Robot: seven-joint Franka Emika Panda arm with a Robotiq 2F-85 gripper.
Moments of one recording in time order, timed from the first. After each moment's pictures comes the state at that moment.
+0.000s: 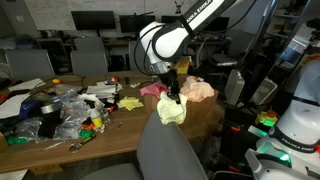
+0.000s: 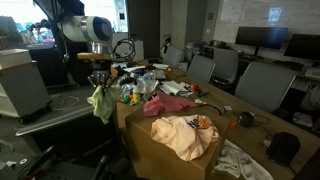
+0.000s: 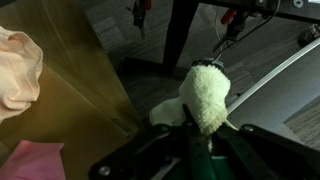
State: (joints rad) arm 0.05 0.22 0.06 -2.13 -0.08 1.91 -0.08
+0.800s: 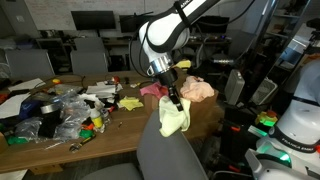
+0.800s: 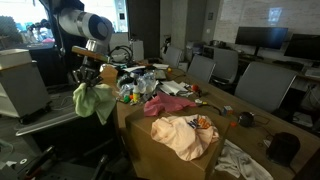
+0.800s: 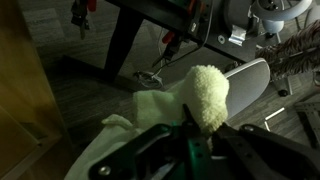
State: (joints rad) arm 0.05 0.21 0.08 -2.11 0.17 1.76 -0.35
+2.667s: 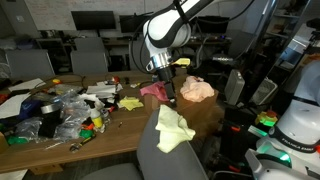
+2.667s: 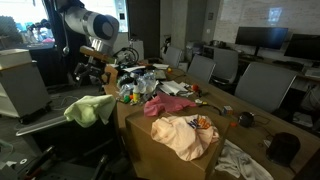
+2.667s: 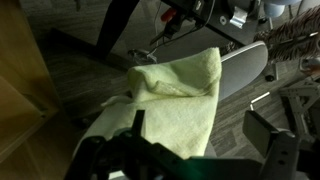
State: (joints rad) arm 0.02 0.21 0.06 -2.10 0.23 1.83 -0.47
